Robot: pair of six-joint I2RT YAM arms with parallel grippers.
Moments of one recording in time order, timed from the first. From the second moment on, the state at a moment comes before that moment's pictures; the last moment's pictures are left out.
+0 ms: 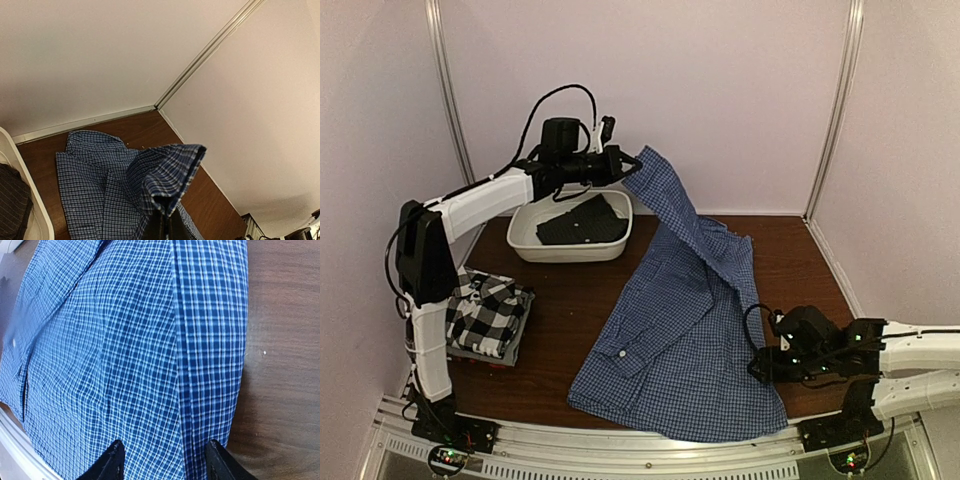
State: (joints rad) left arm -0.54 2.05 1.92 -0.09 0.50 -0.54; right arm 0.91 0.88 0.38 -0.48 0.10 0.89
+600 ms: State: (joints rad) left arm -0.54 2.13 2.05 -0.08 0.49 -0.52; right arm 1.27 0.86 0.42 -0.72 0.16 1.19
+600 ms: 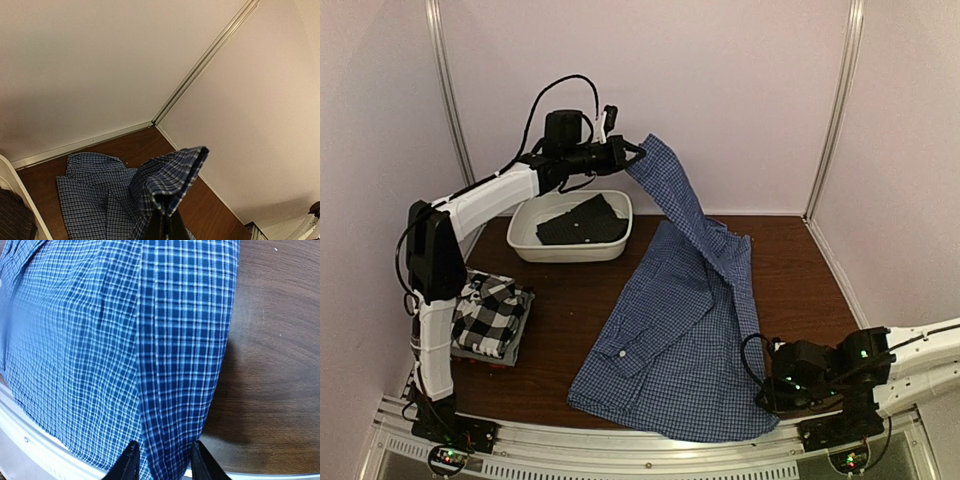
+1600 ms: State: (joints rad) left arm -0.49 2.24 2.29 -0.06 0.49 -0.52; right arm 1.32 1.47 0.81 -0.27 0.12 1.02
